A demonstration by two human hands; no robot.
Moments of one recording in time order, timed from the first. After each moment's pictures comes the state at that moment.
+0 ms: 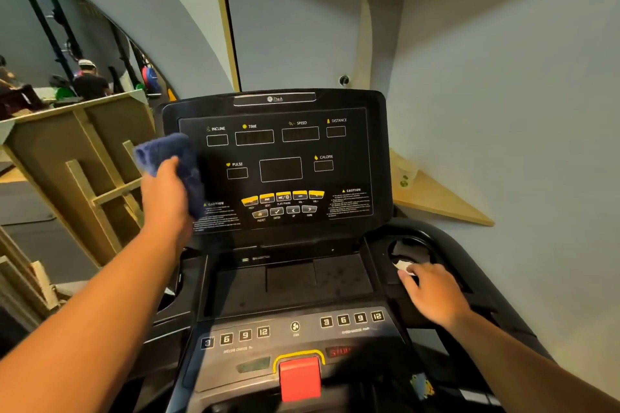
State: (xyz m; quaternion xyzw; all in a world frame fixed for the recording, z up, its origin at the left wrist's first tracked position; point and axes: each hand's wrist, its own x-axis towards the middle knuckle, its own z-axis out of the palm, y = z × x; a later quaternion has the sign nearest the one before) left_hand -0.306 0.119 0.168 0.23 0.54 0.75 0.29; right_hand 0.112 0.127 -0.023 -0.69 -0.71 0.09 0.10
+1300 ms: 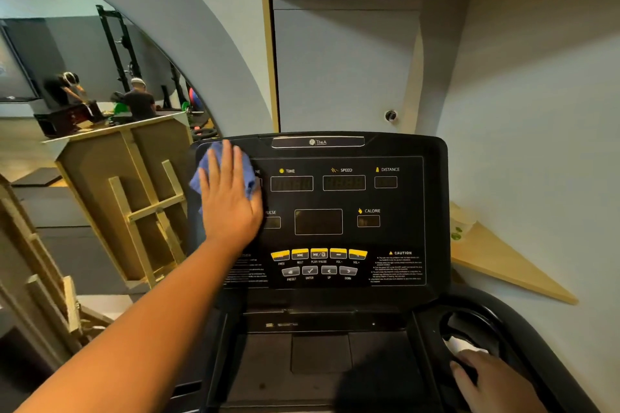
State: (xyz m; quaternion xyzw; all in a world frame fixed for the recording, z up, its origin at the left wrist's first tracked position) left_hand -0.350 0.251 0.123 0.59 0.71 0.32 -0.23; right_hand 0.097 0.156 -0.023 -0.70 -0.70 0.10 0.09
